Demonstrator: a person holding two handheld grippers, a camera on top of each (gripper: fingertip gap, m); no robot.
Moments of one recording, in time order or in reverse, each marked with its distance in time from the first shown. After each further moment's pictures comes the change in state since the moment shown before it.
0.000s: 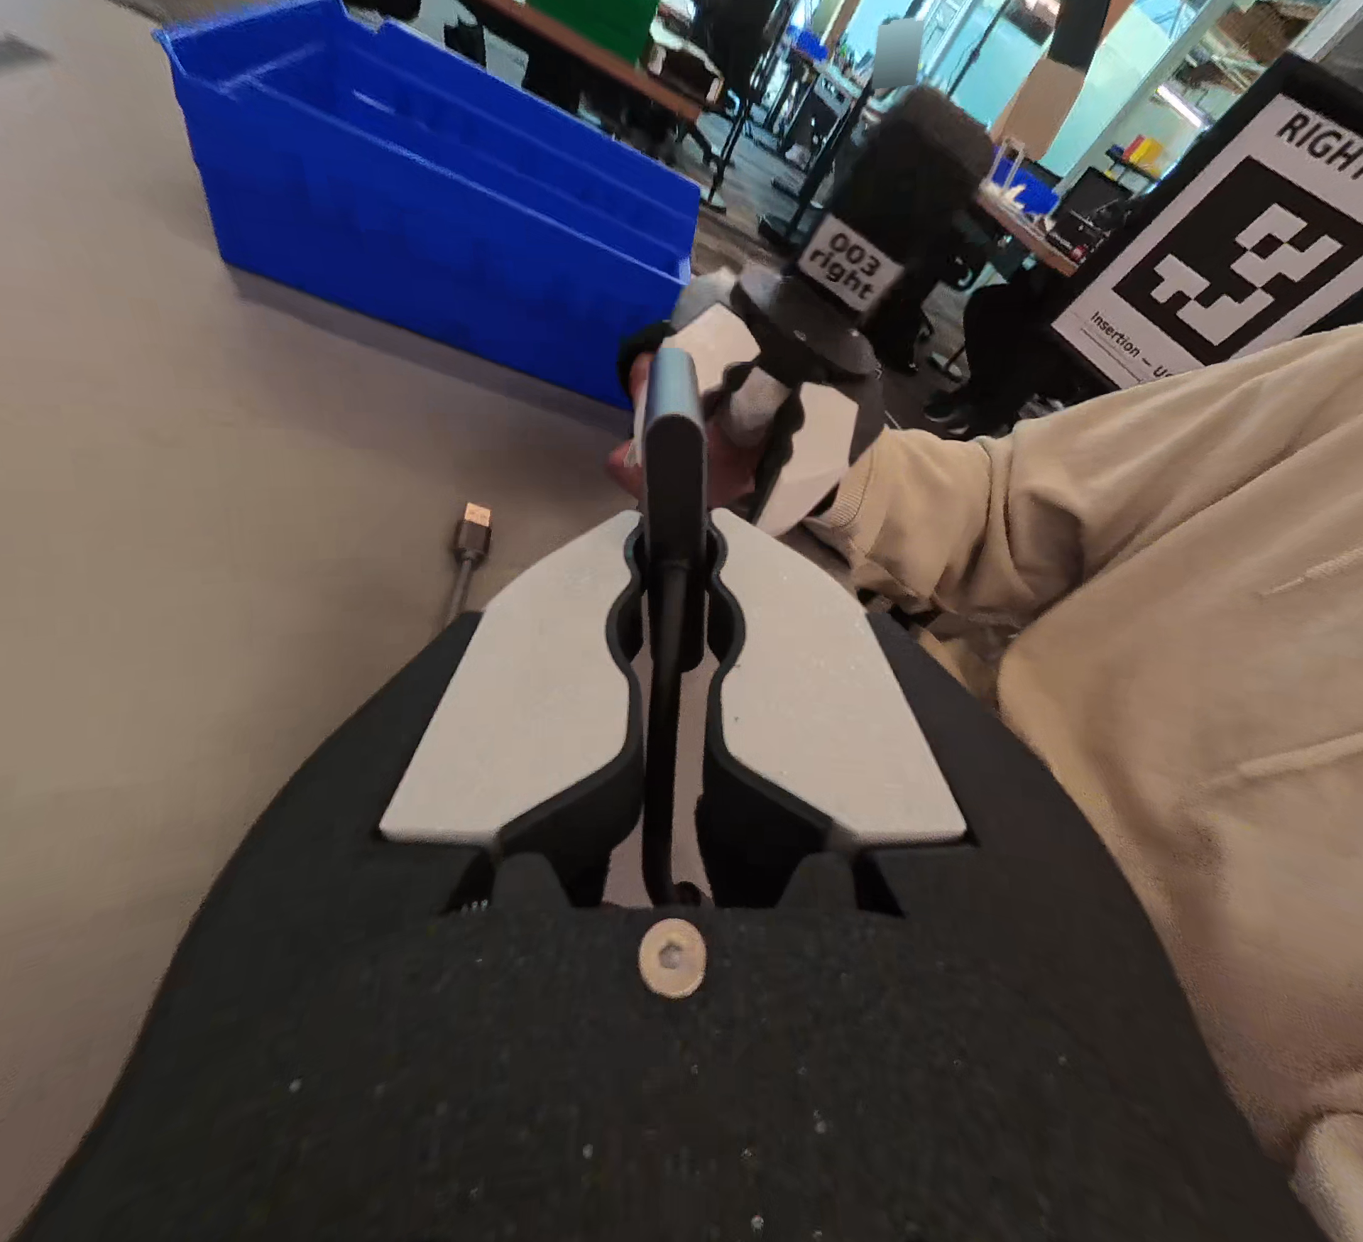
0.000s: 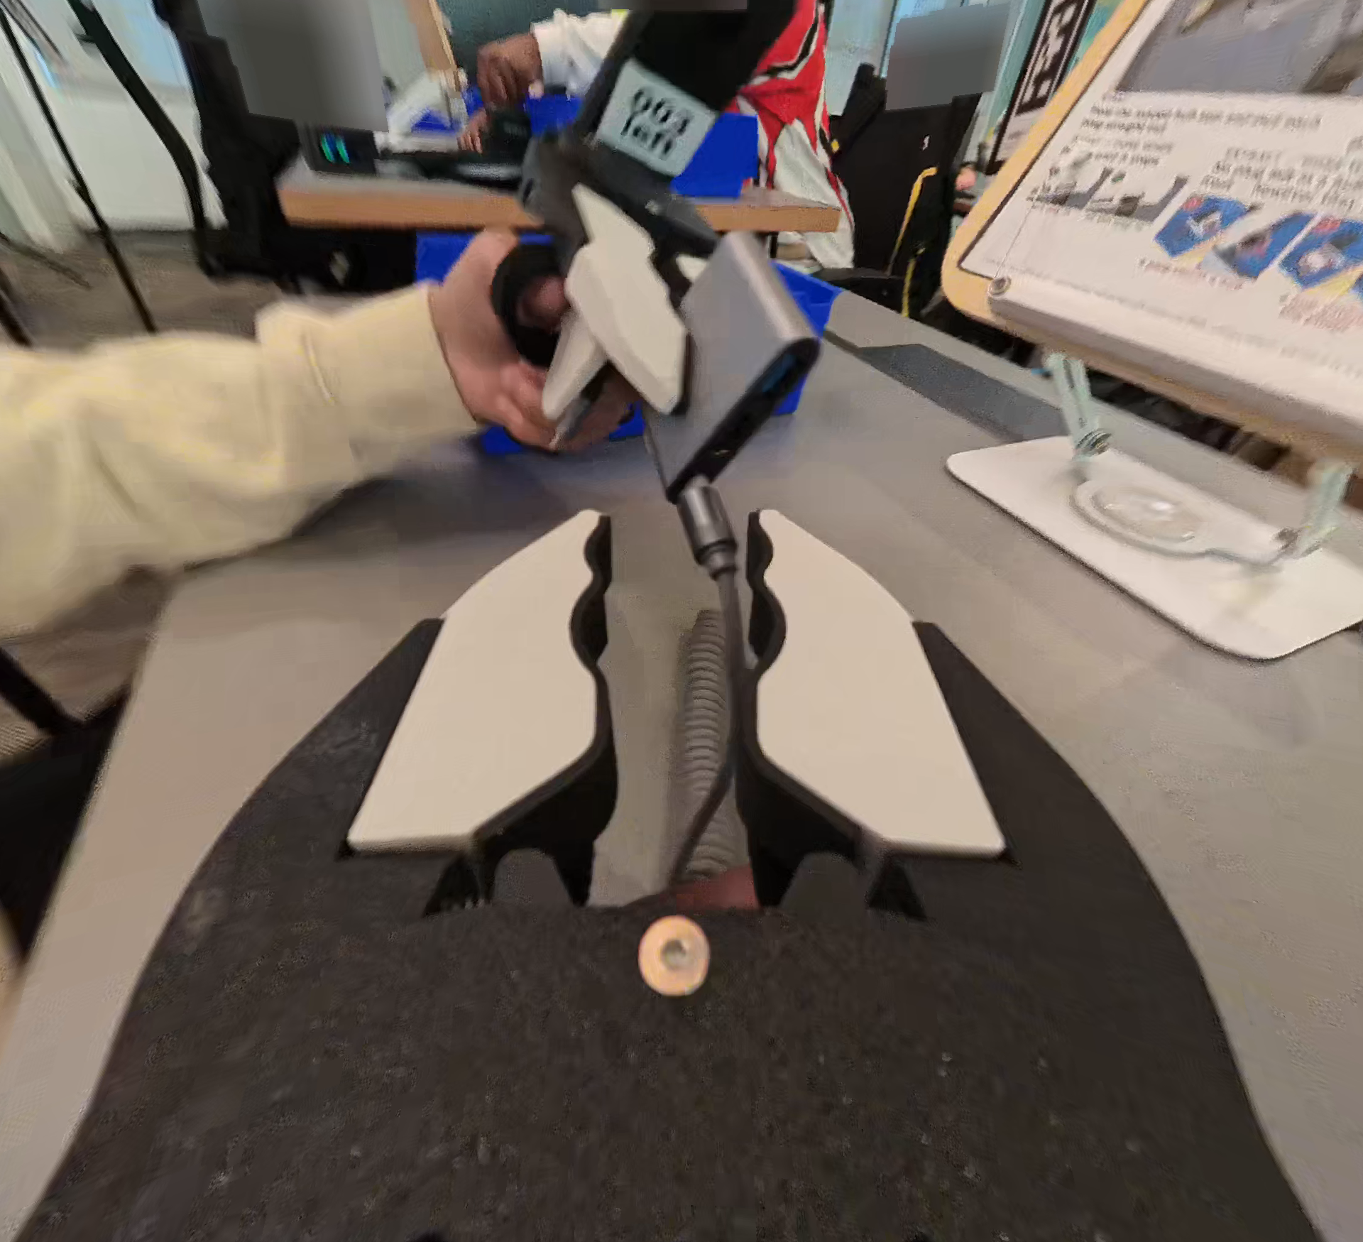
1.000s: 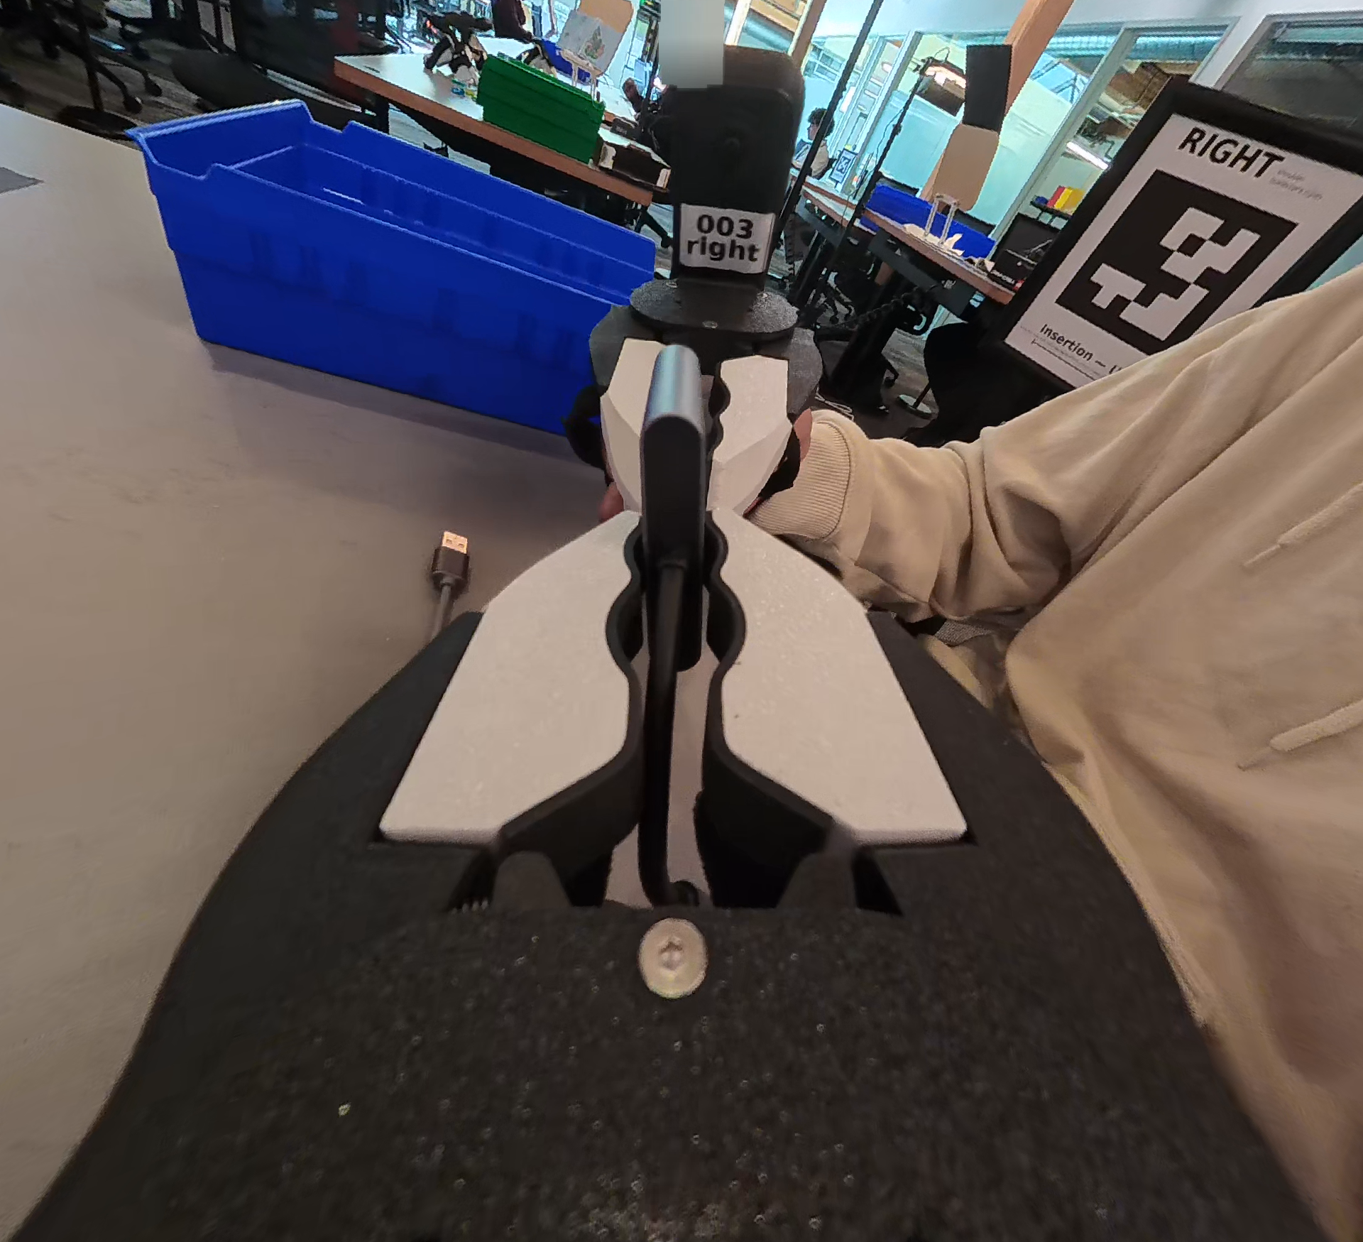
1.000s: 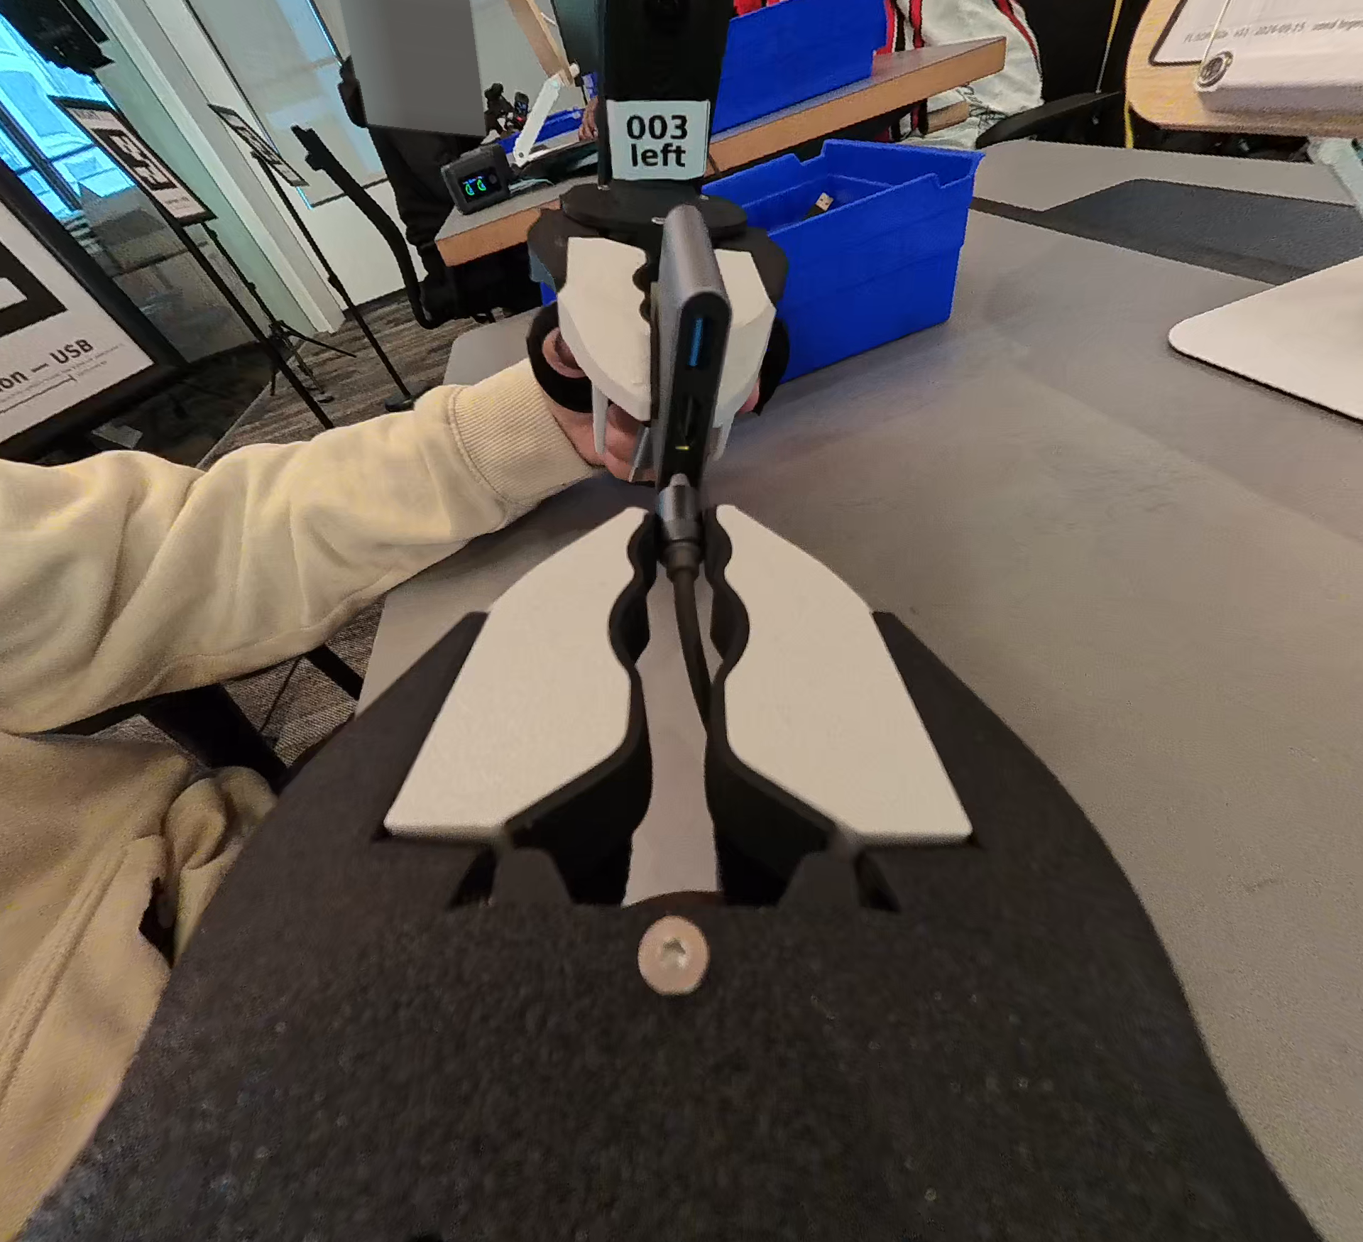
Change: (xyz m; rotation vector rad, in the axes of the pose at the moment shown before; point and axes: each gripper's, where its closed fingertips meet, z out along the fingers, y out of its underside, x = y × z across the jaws) left arm 0.007 0.010 -0.004 0.112 0.065 0.086; right arm -0.012 0.007 0.010 -0.087 -0.209 0.300
